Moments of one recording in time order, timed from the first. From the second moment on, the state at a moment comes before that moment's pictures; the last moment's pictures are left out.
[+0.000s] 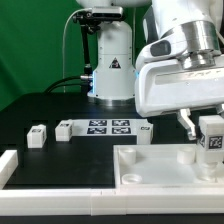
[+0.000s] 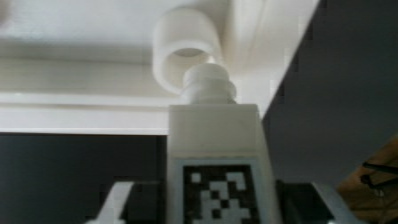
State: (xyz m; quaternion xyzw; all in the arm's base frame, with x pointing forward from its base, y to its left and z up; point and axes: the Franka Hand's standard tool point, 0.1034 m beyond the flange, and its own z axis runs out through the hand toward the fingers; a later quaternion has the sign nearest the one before) arm 0.610 0.116 0.089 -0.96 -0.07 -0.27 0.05
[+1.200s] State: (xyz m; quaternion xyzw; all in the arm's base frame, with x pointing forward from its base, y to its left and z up) arm 0.600 0.119 0.069 -0.96 -0.06 -0.28 0.05
